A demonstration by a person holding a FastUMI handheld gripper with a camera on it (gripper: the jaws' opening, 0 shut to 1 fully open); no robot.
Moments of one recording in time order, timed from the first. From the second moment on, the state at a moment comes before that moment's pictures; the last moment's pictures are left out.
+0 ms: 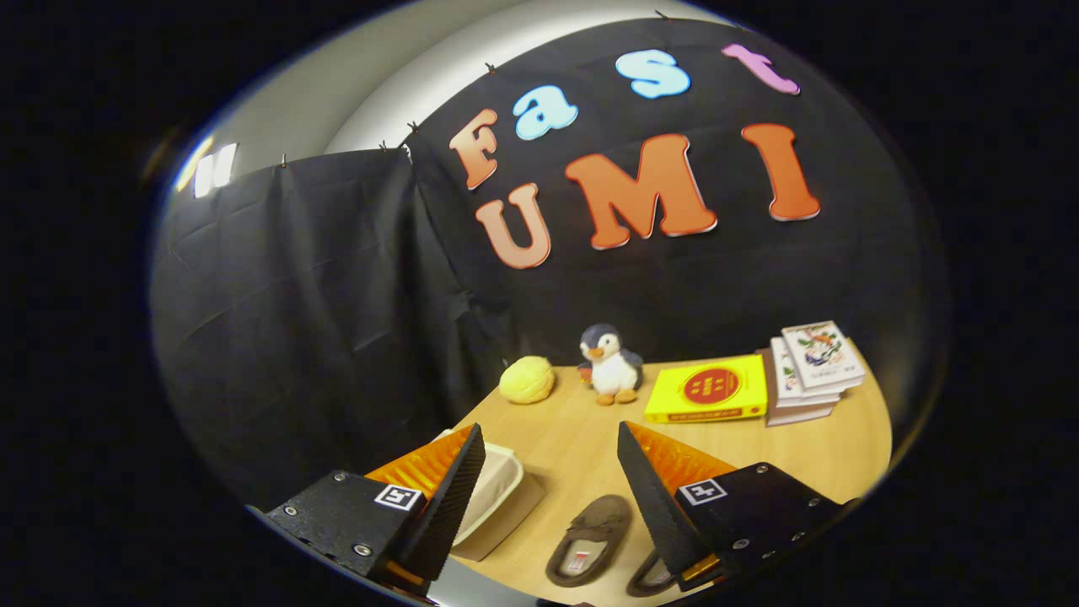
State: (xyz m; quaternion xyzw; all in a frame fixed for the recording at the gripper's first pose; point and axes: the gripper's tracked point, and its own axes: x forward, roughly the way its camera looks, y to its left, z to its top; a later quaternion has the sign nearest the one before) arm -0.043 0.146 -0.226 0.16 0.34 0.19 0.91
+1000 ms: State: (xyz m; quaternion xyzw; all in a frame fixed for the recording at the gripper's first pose) arm -0.121 0.311 -0.413 0.36 0.60 0.27 0.66
